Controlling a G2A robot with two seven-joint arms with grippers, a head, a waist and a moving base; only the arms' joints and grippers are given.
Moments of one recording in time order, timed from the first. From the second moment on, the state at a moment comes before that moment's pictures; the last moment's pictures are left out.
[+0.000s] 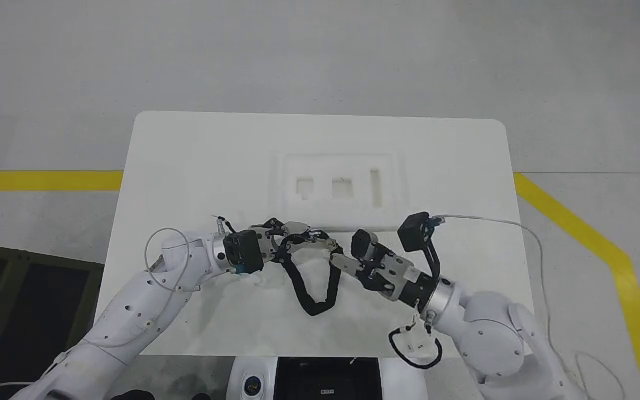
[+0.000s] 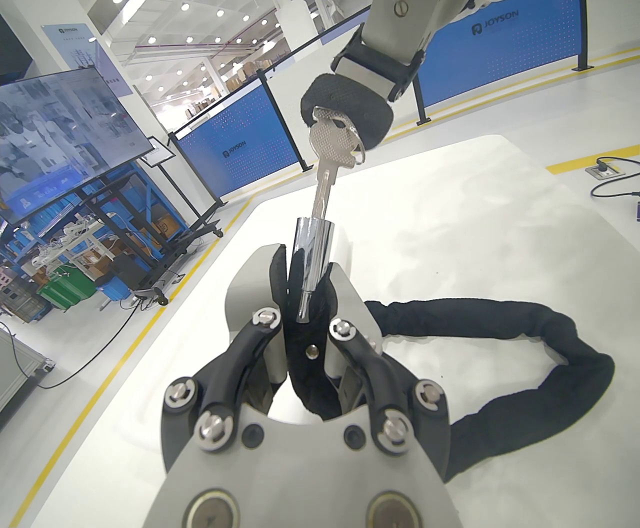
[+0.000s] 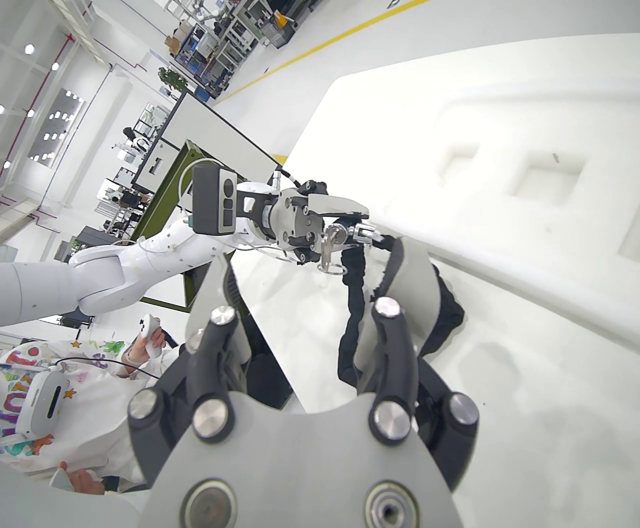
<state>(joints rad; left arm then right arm) 1.07 -0.94 -0.91 -1.39 1.81 -0.48 0.95 -1.58 -1.10 1.28 -2.18 -0.48 -0.23 0.59</state>
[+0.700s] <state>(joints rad) 1.08 -0.95 -0.91 -1.39 1.71 -0.63 0.93 -1.45 -1.11 1.24 -1.94 -0.50 -0.75 0.31</state>
